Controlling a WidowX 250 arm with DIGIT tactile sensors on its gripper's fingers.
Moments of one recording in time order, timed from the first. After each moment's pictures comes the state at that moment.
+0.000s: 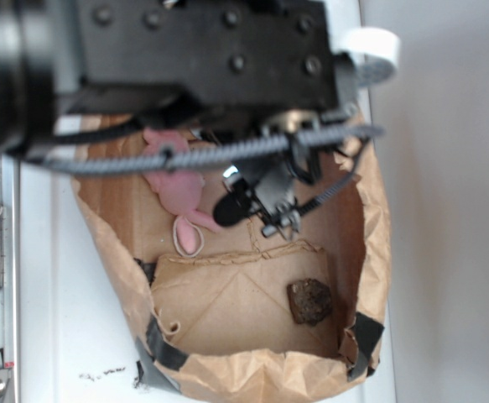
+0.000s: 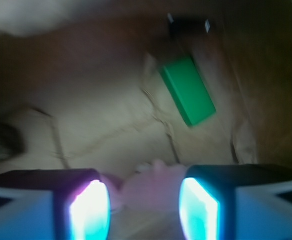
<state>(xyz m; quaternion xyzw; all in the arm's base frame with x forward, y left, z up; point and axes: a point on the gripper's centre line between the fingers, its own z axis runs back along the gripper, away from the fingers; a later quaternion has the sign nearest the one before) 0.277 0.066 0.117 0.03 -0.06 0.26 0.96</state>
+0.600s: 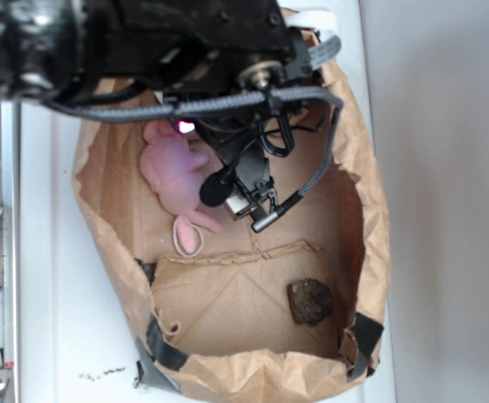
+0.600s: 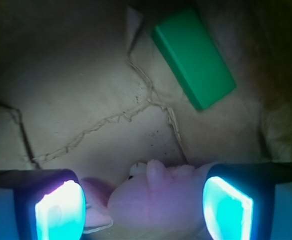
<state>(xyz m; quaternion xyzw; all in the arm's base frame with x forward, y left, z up) 0.271 0.074 0.080 -0.02 -0.04 0.29 0.96</state>
